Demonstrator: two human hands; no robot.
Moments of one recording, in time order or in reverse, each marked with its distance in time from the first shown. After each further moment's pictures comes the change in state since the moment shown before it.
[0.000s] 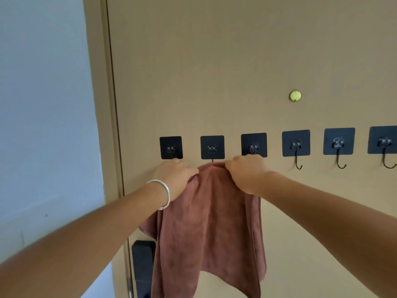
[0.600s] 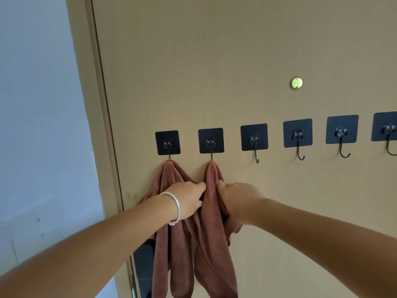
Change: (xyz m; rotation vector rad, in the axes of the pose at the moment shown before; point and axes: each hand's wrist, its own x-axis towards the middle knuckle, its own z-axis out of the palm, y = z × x) left_hand -0.012 0.032 0.018 -0.247 -0.378 0.088; right_hand -0.033 -0.048 0.035 0.227 -0.180 -0.072
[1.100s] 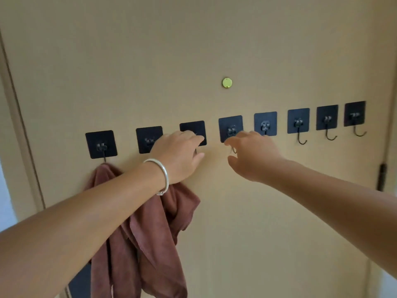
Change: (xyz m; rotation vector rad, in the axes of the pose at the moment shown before) left_hand 0.051 0.098 -0.077 0.030 0.638 0.186; right_hand -0.092 0.123 -0.064 0.014 0.316 0.387
